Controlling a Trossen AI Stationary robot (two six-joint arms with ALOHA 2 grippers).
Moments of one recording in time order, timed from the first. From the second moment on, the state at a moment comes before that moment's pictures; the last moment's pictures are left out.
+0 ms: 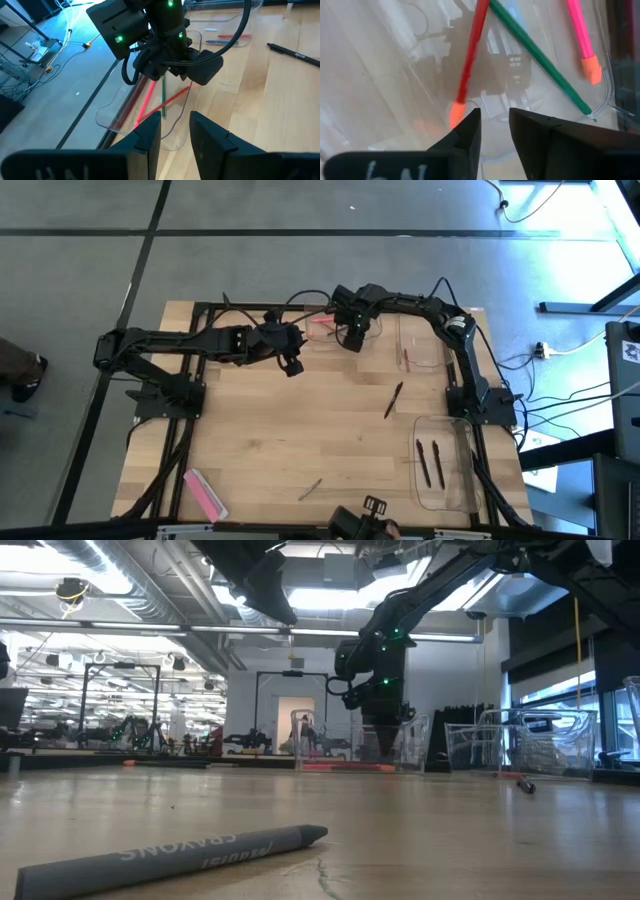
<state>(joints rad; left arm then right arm) 0.13 1.35 1.10 -0.36 -0.48 0.06 -0.57 2.14 1.68 -0.98 0.07 -0.23</state>
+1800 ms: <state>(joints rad) 0.23 1.35 1.10 -0.55 -0.40 -0.09 -0.10 1.41 1.14 -1.05 0.10 0.89</state>
